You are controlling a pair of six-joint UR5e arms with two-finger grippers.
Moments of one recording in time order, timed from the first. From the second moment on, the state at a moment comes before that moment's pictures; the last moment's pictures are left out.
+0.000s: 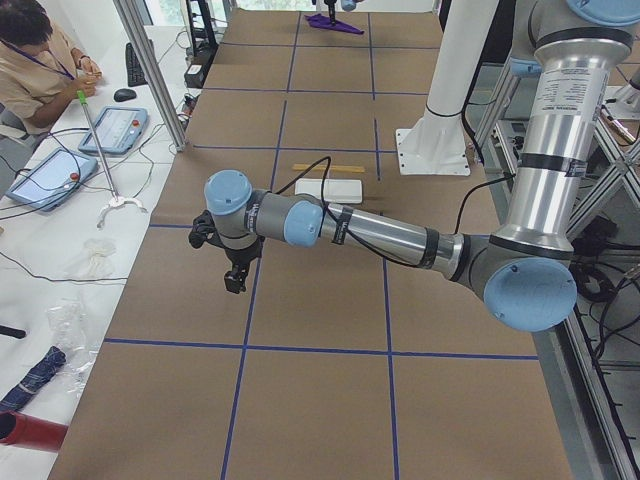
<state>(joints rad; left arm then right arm) -1.48 -1.71 -1.67 -1.55 -2.41 0.05 1.51 -1.62 1.10 -1.17 2.11 -0.05</state>
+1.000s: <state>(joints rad) -1.48 -1.71 -1.67 -1.57 -2.46 0.06 1.60 -1.60 1.24 -1.23 2.23 -0.01</state>
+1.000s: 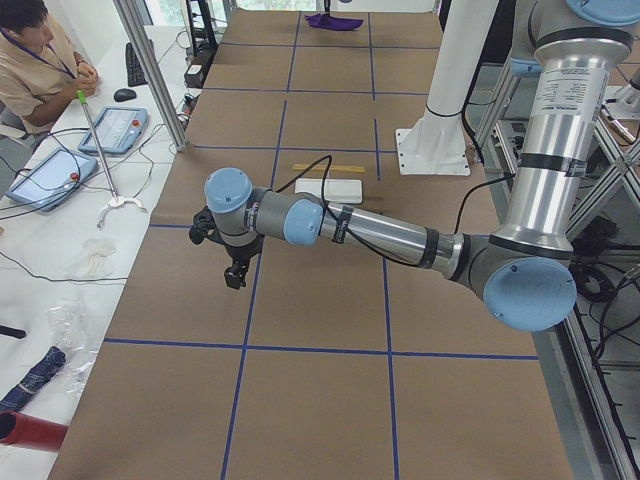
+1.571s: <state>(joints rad) -1.48 -1.70 -1.61 -1.84 -2.50 0.04 1.44 -1.39 1.50 -1.31 2.42 0.52</state>
